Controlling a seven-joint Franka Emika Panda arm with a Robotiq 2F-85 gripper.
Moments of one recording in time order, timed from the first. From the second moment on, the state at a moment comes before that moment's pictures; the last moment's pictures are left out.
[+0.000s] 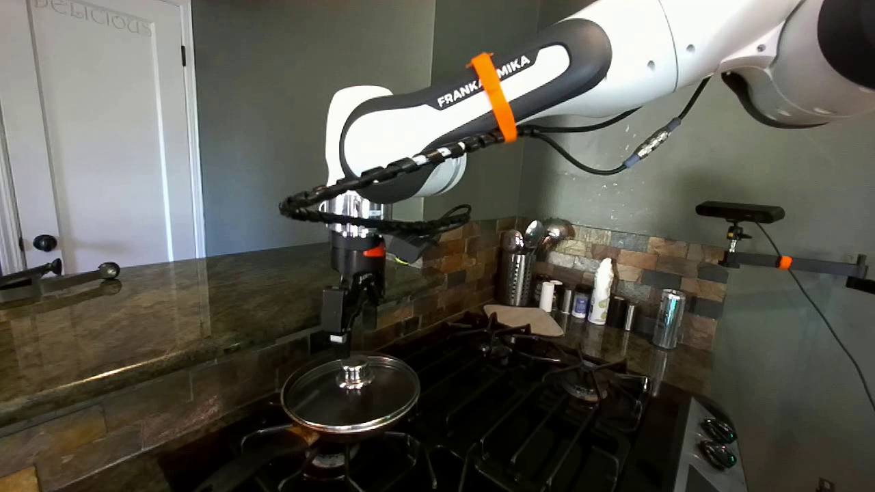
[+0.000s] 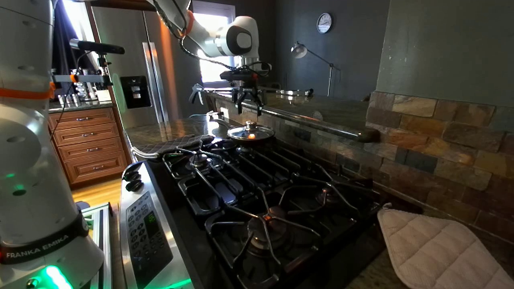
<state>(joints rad) 0.16 0.27 0.16 -1.77 -0.08 2.06 -0.14</state>
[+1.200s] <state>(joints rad) 0.11 0.06 0.09 -1.77 -0.03 1.83 0.10</state>
